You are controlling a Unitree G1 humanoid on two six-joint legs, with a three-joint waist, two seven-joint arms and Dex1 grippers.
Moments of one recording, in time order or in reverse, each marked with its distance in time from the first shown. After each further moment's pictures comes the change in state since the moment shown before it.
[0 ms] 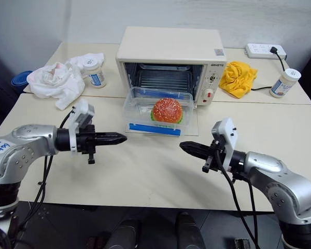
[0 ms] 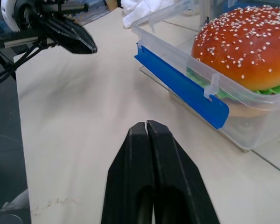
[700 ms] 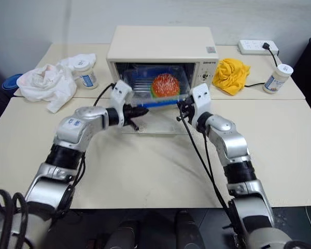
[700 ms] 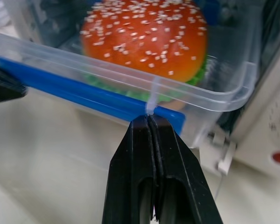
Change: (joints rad) left arm -0.405 -0.426 -0.134 0.685 0.434 -0.316 0.354; right arm -0.554 0.357 0.163 0.784 -0.541 -0.356 -0.253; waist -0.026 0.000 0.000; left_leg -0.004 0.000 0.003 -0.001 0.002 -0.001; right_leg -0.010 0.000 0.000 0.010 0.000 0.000
